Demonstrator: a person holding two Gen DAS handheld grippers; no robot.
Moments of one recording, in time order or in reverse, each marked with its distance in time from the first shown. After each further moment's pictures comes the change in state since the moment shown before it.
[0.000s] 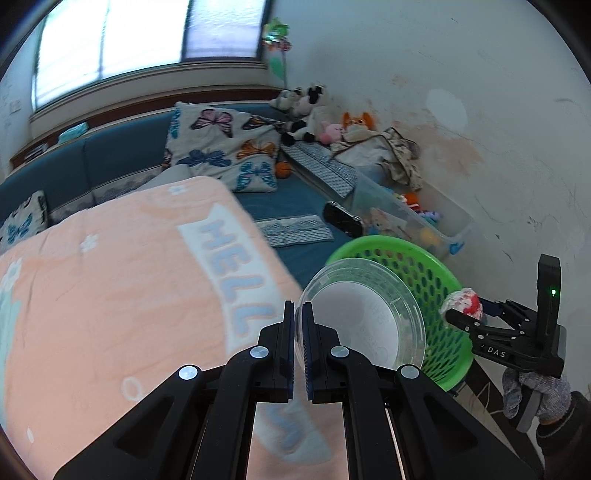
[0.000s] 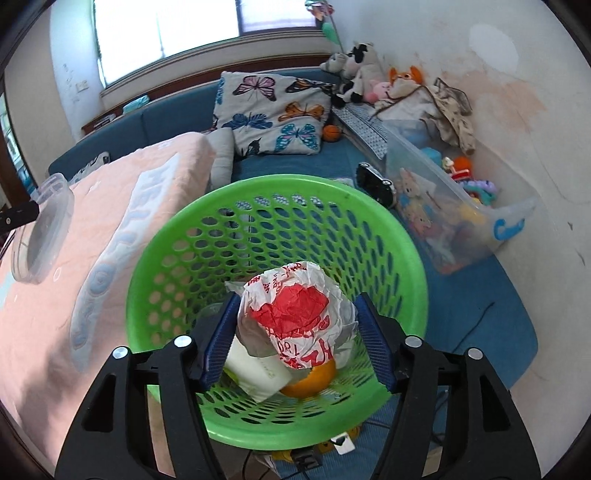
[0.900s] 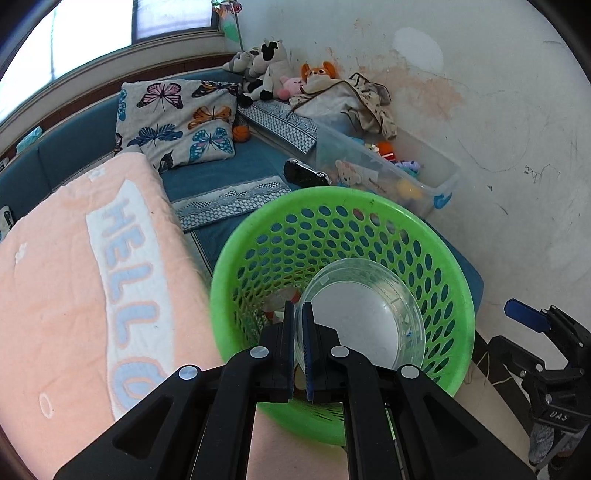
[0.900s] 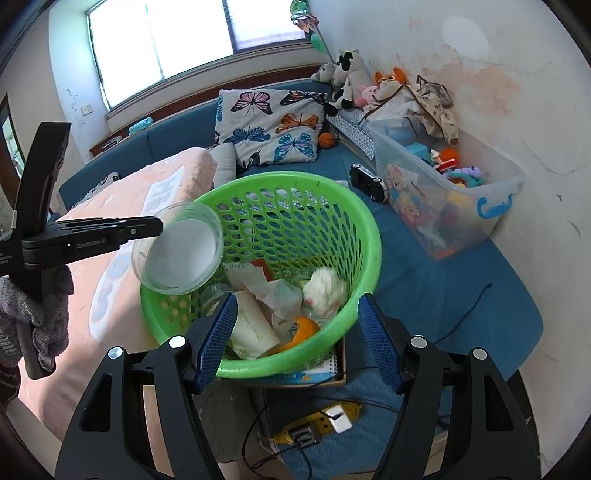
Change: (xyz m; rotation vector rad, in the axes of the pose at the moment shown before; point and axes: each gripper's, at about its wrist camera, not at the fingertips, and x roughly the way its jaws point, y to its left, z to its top) left arm 0.098 -0.085 -0.008 0.097 0.148 -0.042; right arm -0.048 -0.024 -0.036 0.055 -0.046 0.052
